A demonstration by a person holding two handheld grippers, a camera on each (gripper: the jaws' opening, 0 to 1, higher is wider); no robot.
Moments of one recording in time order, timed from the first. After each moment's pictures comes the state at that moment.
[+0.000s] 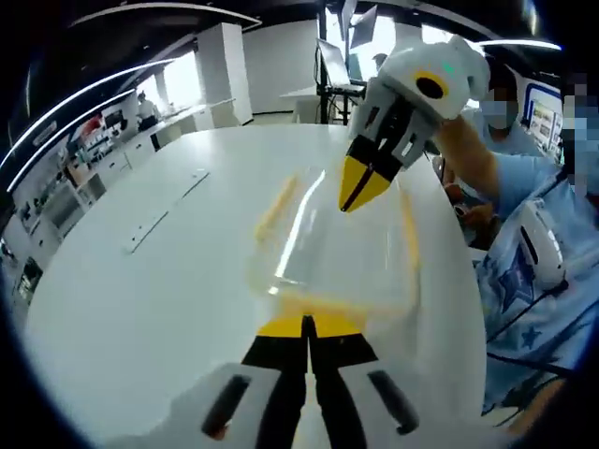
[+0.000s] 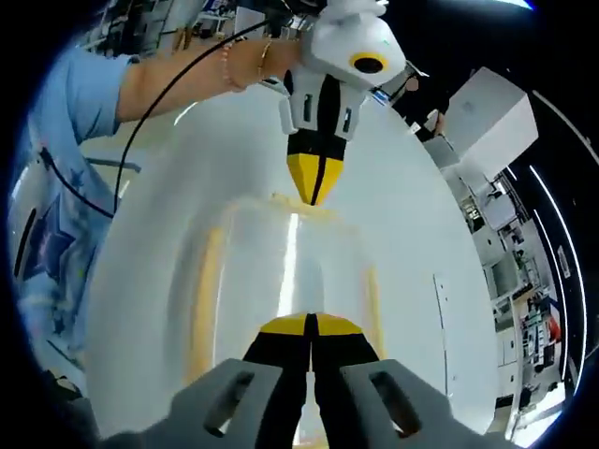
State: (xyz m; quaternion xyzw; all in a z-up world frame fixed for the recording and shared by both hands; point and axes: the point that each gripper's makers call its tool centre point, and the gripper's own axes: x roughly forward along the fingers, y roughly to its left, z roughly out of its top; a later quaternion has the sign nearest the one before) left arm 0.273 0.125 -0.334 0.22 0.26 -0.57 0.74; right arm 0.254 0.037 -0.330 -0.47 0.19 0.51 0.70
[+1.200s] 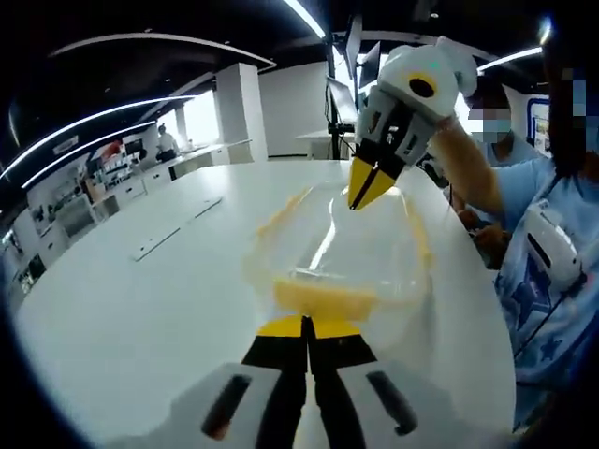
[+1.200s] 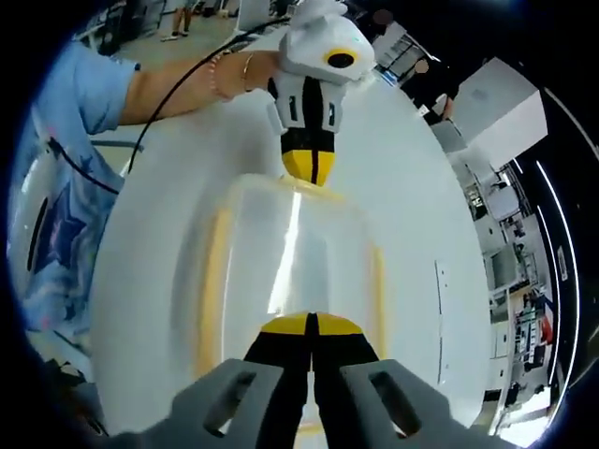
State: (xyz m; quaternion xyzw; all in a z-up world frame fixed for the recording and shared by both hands) left arm 0.272 0.124 -0.348 0.16 0.18 -0.57 0.79; right arm 0.248 0.027 -0.332 -0.52 0.23 0.48 0.67
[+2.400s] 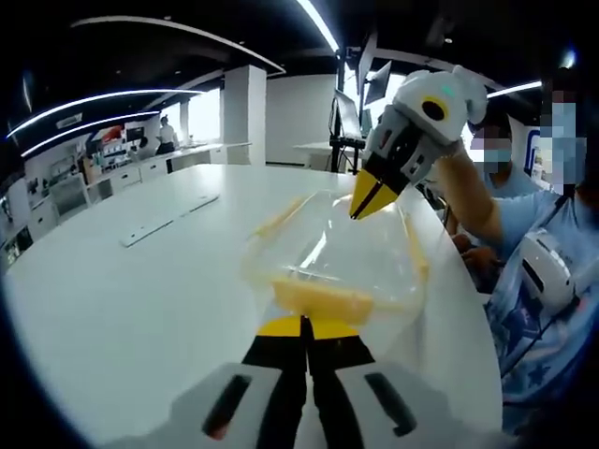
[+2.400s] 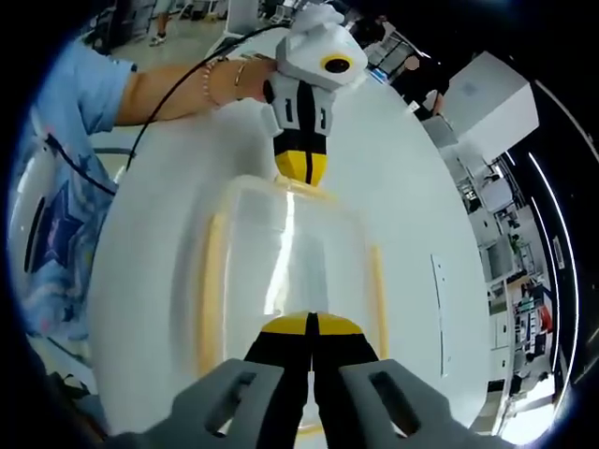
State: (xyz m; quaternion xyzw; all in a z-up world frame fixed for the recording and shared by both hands) left arm 0.267 0.122 -0.349 0.10 0.19 -0.58 0.78; right arm 0.246 0.027 -0.331 -0.50 0.23 0.47 0.69
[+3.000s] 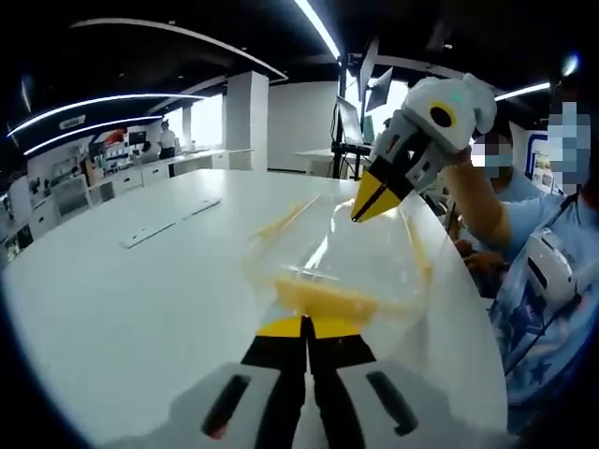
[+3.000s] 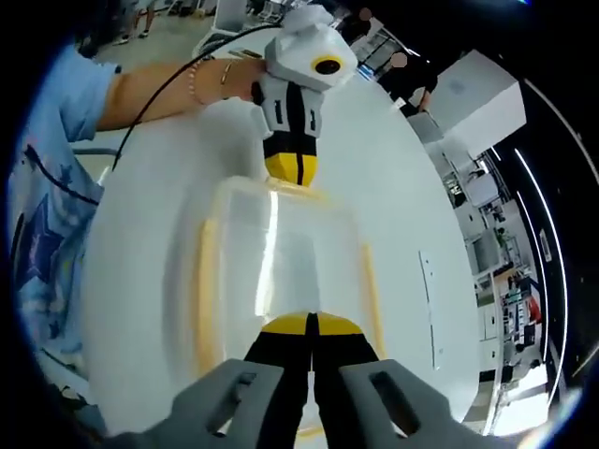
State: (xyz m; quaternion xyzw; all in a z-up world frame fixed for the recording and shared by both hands) left arm 0.272 0.133 -0.341 0.08 0.18 -0.58 0.79; right arm 0.246 0.034 -0.334 -0.51 0.22 0.43 0.71
